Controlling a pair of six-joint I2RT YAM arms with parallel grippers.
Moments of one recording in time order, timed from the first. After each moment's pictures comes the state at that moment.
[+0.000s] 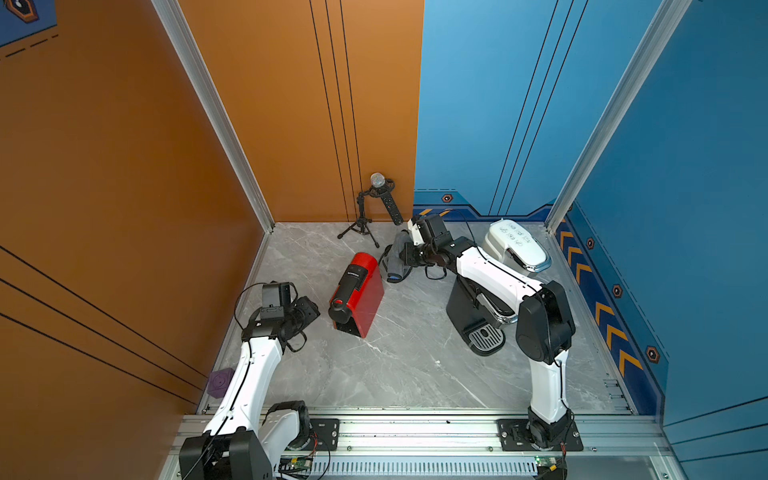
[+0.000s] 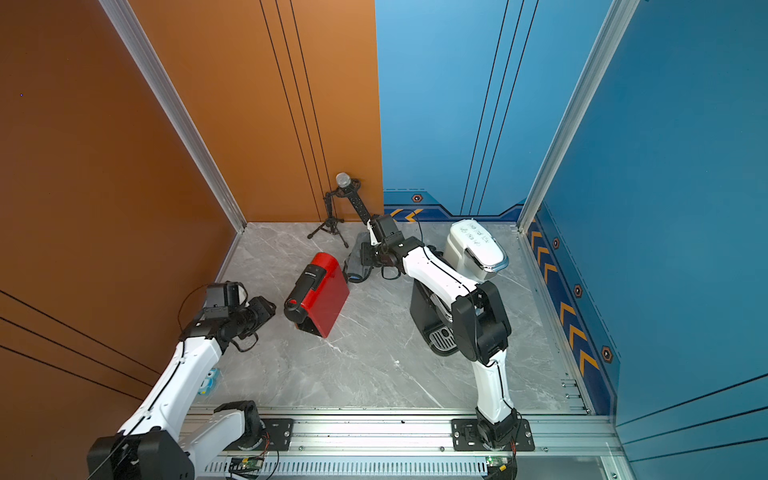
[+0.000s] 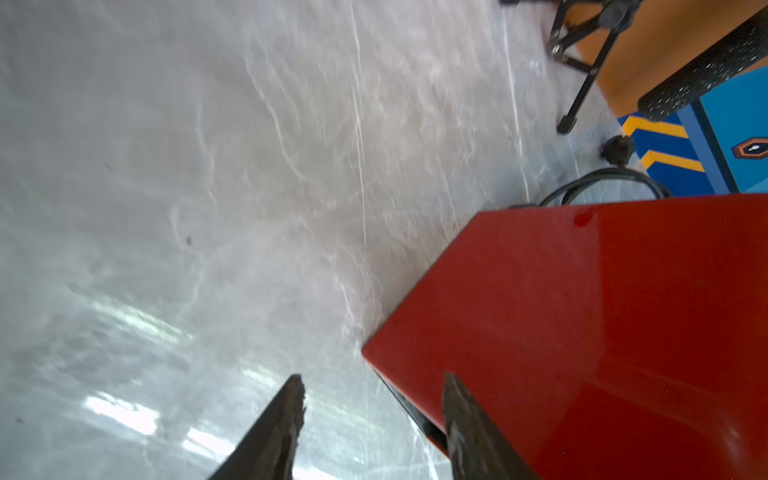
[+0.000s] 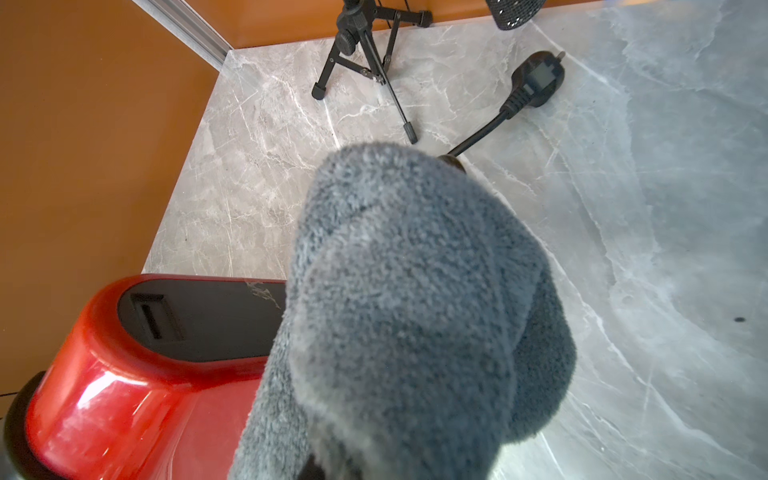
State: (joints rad) left arm 0.12 1.03 0.65 -0.58 0.21 -0.67; right arm 0.59 2.03 1.77 -0.48 -0.17 0.47
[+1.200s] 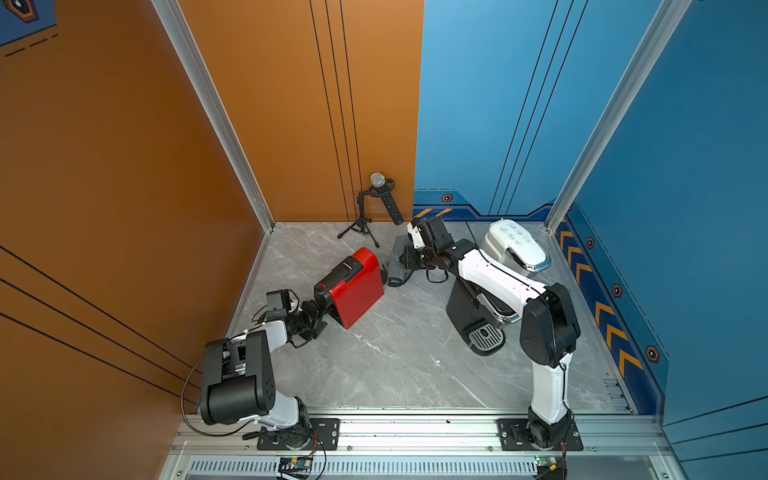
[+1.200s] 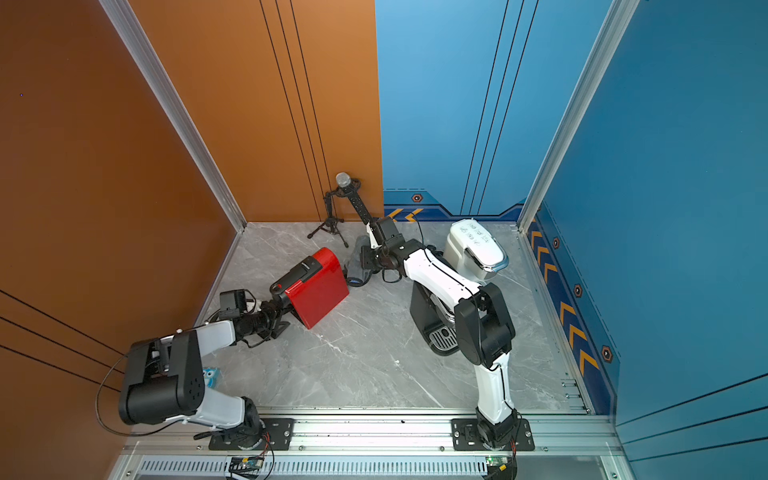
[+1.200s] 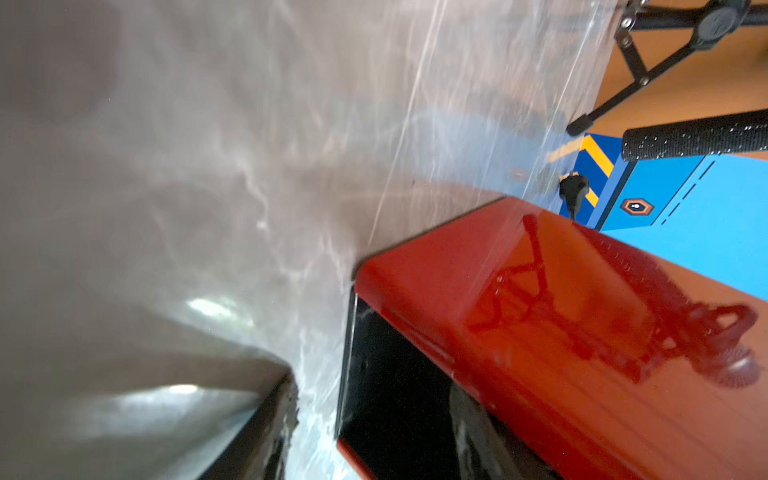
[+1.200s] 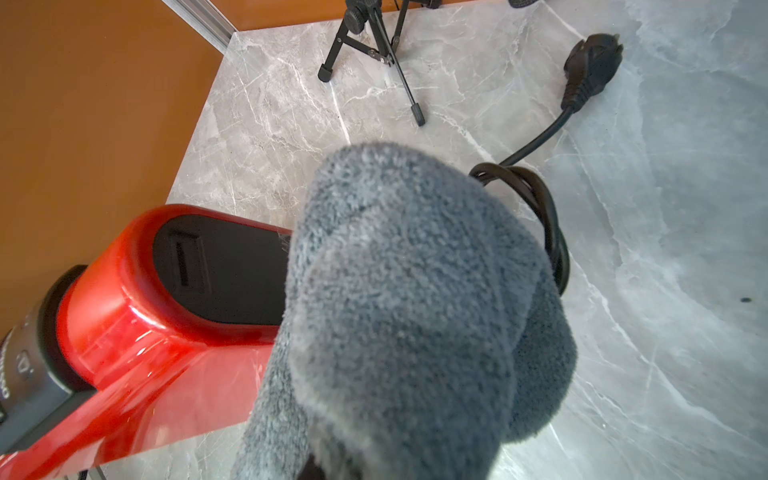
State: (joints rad) left arm 0.28 1.52 0.58 -0.03 0.63 -0.96; right arm 0.59 1.98 1.71 -0.48 -0.18 0.46
